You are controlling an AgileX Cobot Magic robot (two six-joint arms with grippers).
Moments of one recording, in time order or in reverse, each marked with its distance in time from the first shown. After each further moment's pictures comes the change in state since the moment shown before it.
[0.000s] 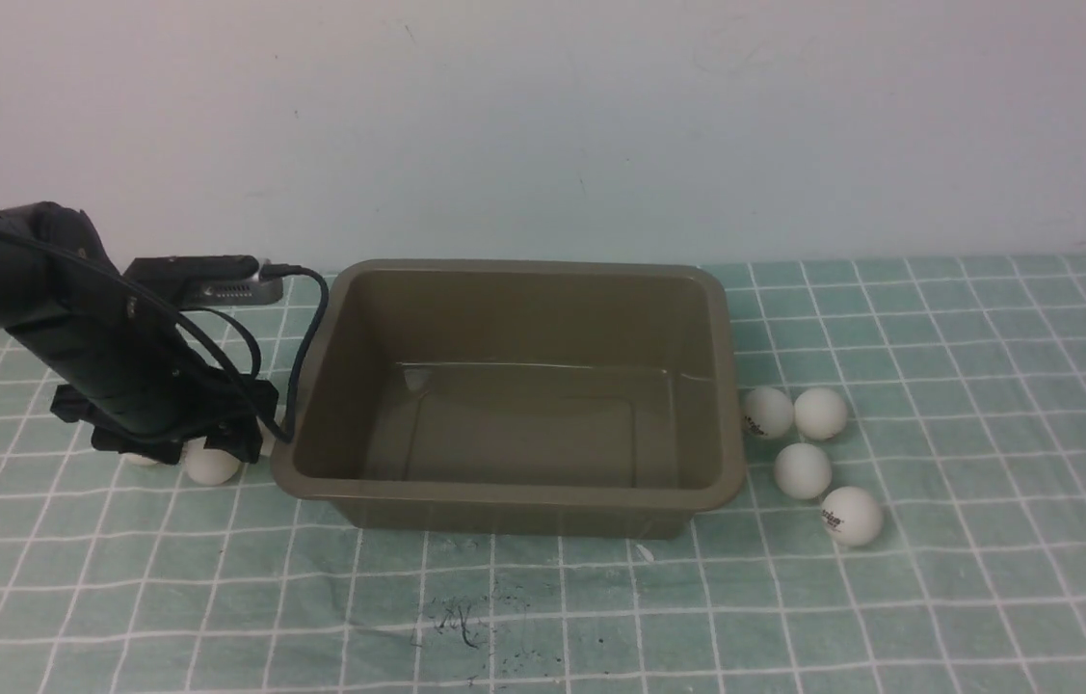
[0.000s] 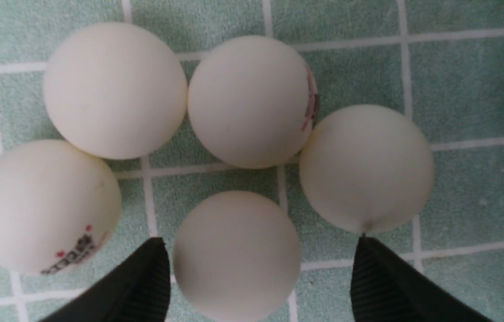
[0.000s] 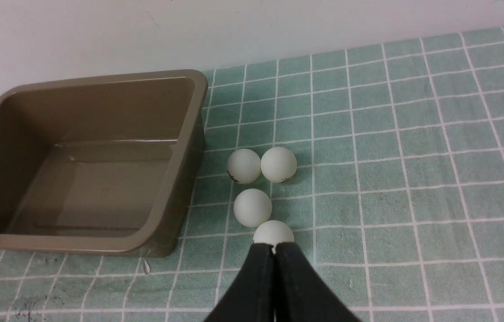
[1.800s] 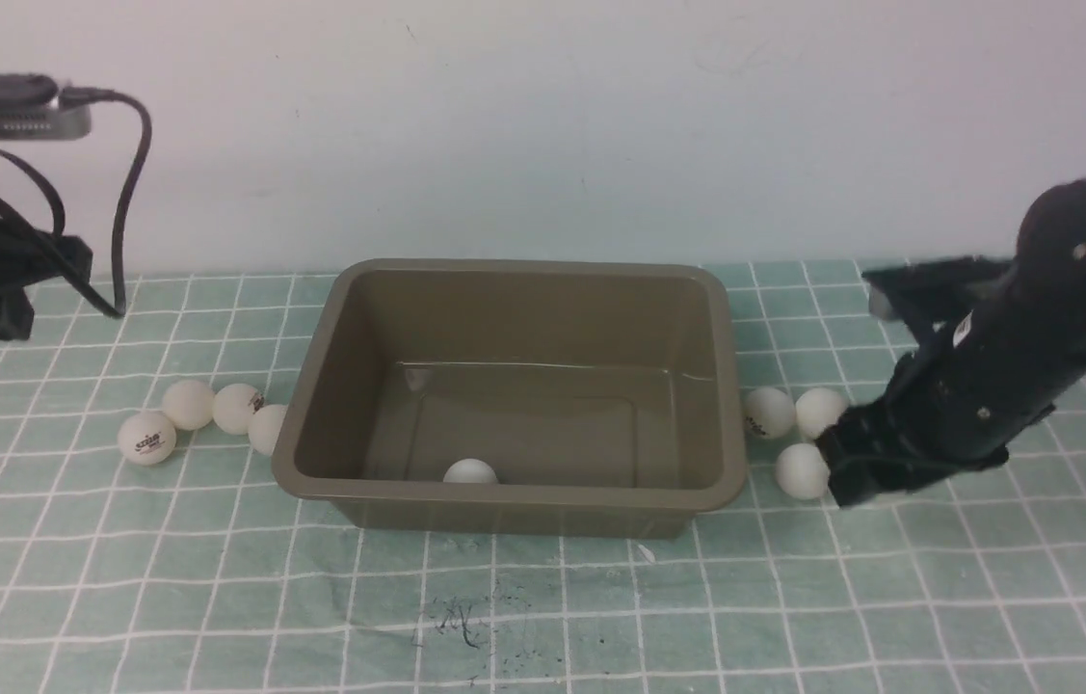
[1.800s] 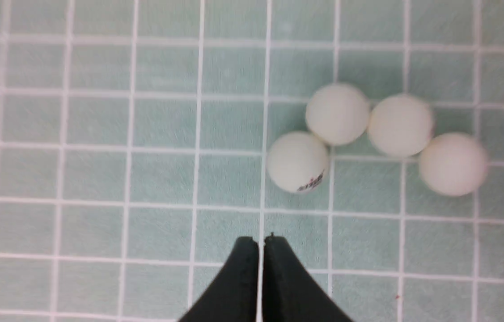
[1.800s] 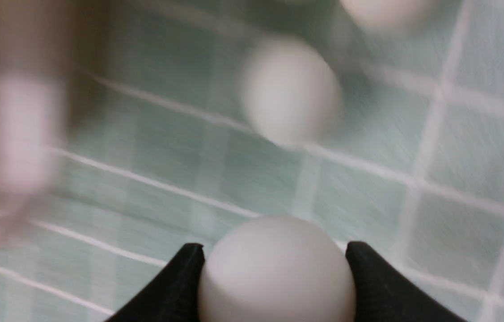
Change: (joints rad) right arm 0.166 1.063 -0.483 0.085 0.128 -0.277; left arm 0.161 -0.254 -0.130 0.132 0.270 -0.045
